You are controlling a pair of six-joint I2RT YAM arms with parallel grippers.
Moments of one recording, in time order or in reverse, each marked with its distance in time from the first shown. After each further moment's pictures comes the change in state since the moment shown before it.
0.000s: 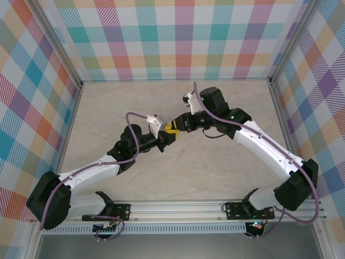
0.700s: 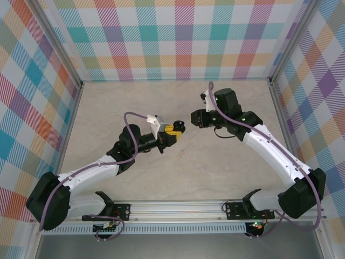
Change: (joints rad) left arm 0.000 -0.009 0.000 0.057 0.117 -0.049; right arm -0.146 -0.088 -0.124 0.024 0.132 0.027
